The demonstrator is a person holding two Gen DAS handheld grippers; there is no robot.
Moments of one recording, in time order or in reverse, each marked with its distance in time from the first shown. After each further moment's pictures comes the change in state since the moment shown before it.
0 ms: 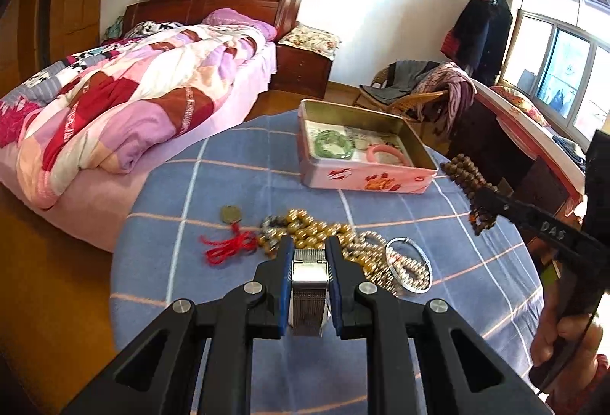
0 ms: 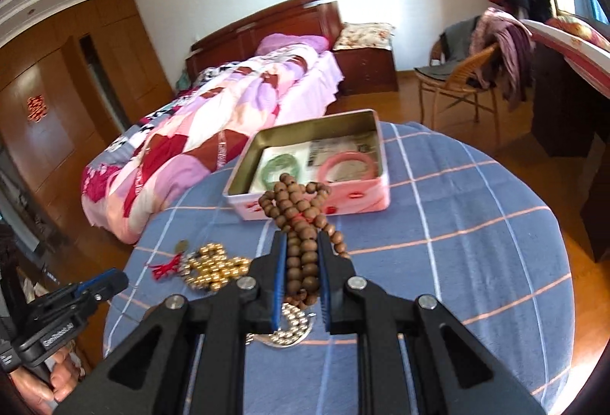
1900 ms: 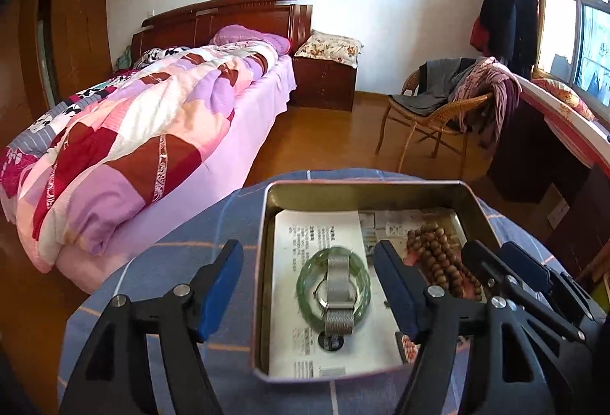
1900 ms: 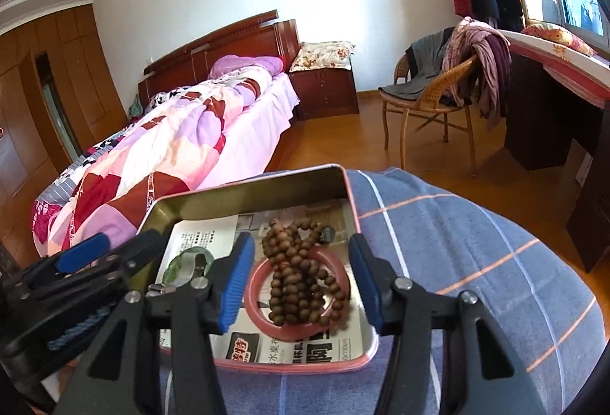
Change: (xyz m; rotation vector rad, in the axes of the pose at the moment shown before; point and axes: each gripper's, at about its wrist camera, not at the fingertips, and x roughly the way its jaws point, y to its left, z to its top) left arm 0.150 -0.052 0.105 0.065 -0.032 0.189; right arm 0.115 -0.037 0.065 0.027 -0.088 -0.149
